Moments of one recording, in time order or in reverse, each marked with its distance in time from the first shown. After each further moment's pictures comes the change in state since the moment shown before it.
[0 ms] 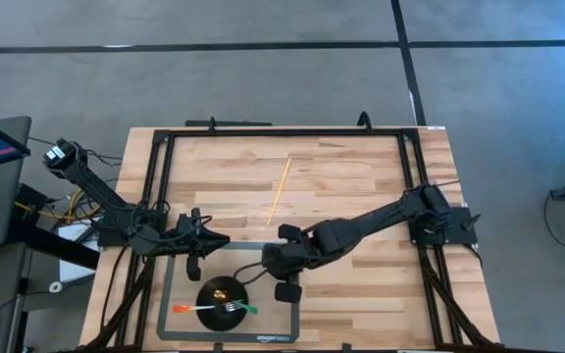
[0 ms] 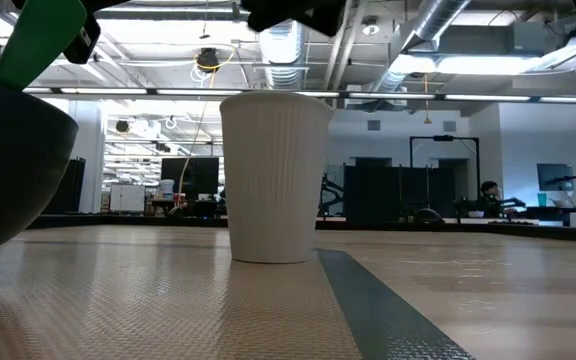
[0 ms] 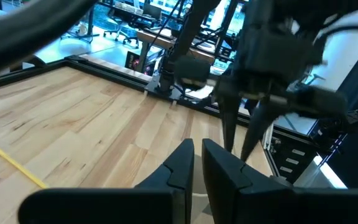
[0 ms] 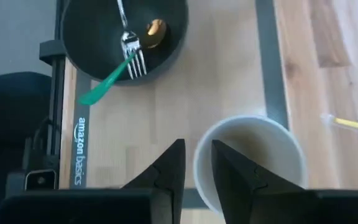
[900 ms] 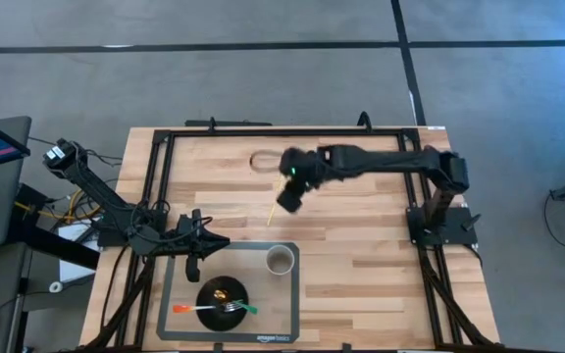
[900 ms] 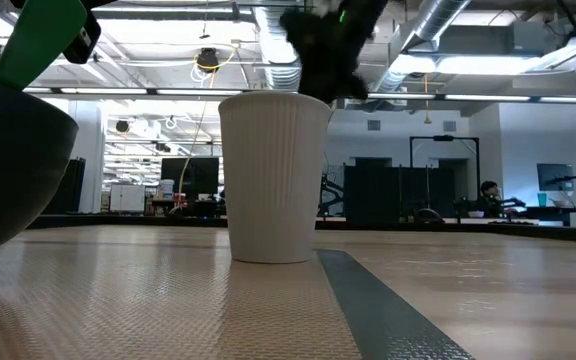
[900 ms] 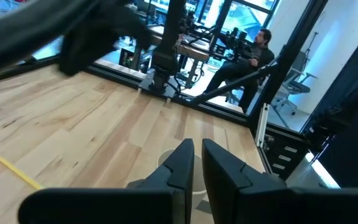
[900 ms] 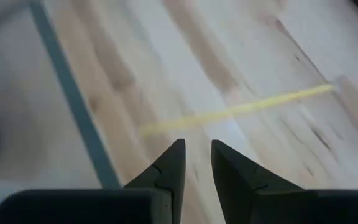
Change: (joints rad) left arm -0.001 0.000 0.000 0.000 0.026 -0.011; right arm -0.472 -0.240 -0.284 0.043 0.002 -0.008
